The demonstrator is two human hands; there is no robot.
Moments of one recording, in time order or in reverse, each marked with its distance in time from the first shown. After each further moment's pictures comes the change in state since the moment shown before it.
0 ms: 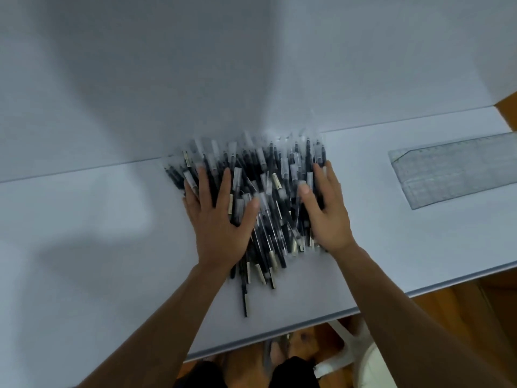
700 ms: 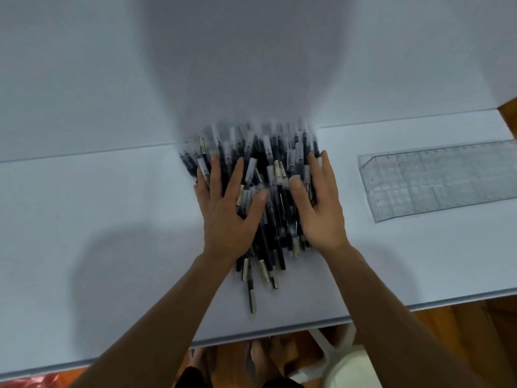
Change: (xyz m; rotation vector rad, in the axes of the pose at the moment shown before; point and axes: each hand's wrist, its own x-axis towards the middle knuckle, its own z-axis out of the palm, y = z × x) left_hand 0.002 0.094 0.078 -0.060 0.030 0.014; right_hand 0.035 0.039 -0.071 0.053 -0.047 -0.117
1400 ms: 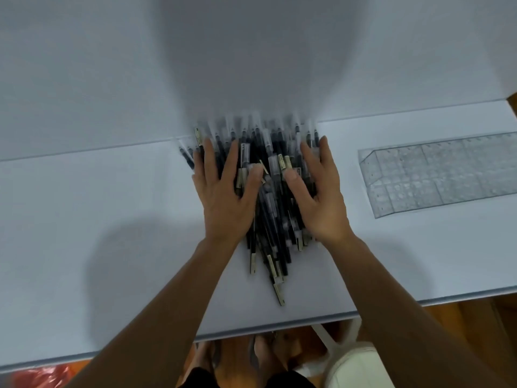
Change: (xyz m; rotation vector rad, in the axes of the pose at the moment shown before) left_hand 0.018 0.015 0.004 -0.008 0.062 -0.102; right_hand 0.006 -0.003 -0.011 0.029 -0.020 -0.055
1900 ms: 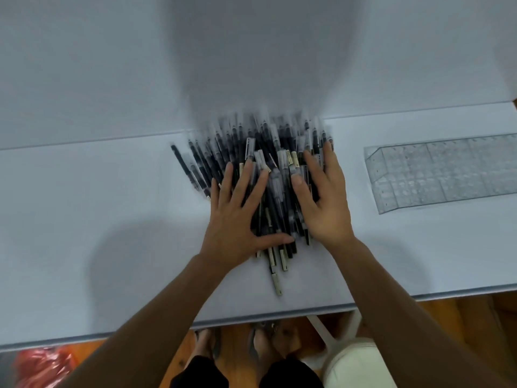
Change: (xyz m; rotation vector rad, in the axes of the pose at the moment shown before) left_hand -0.038 -0.030 -0.015 0.383 -0.288 0.441; right_hand -0.013 0.007 0.005 -0.162 0.031 -0.099
